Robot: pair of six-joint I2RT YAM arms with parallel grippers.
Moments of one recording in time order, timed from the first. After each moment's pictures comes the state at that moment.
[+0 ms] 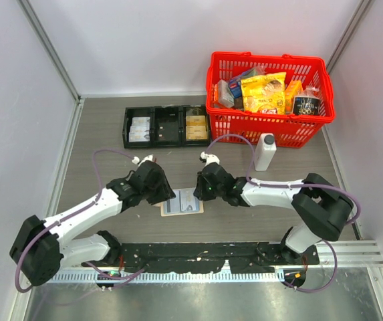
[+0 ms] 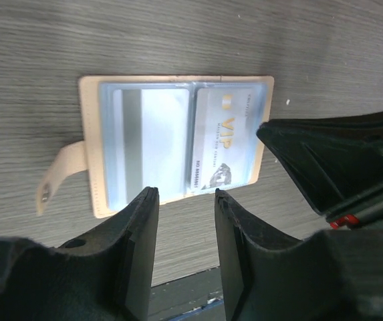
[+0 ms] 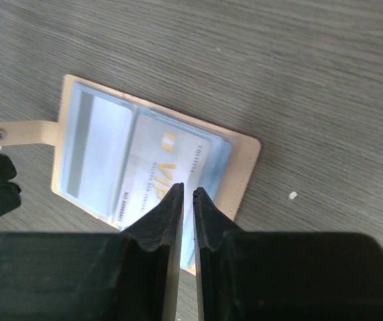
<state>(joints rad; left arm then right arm) -0.71 1.10 0.66 -0.46 -0.06 -0.95 0.92 1.54 0.74 0.06 0.07 0.66</state>
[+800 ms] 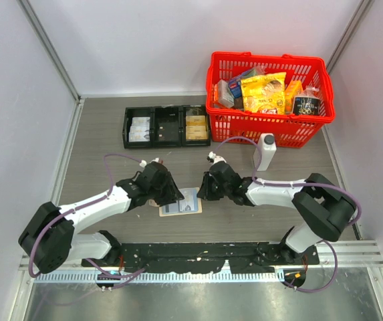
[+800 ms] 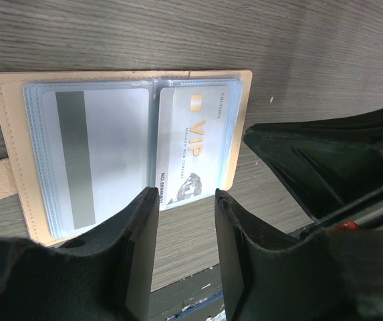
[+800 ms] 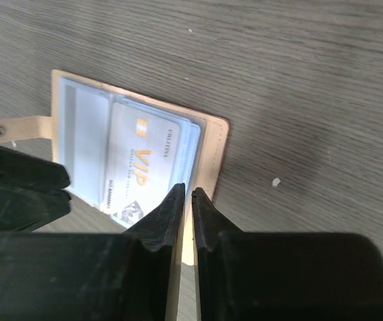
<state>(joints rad) -0.73 1.24 0.61 -0.26 0.06 -1.05 0.84 1.56 0.67 0.12 -0.07 0.73</state>
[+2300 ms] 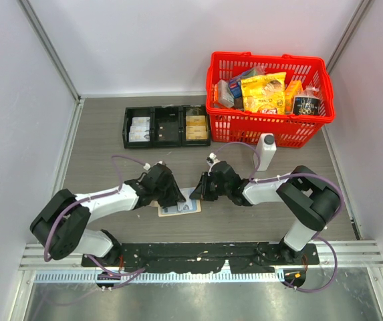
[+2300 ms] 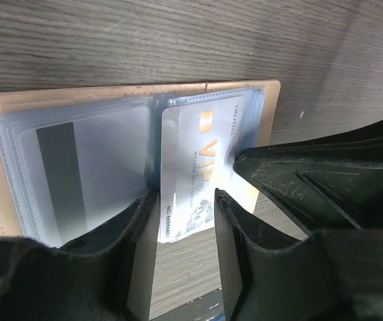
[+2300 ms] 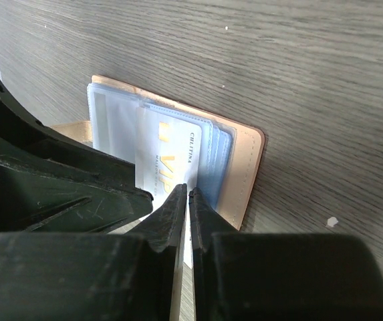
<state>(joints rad) -0.73 1.37 0.58 -0.15 0.06 -1.06 0.79 1.67 0.62 0.38 -0.26 0.89</state>
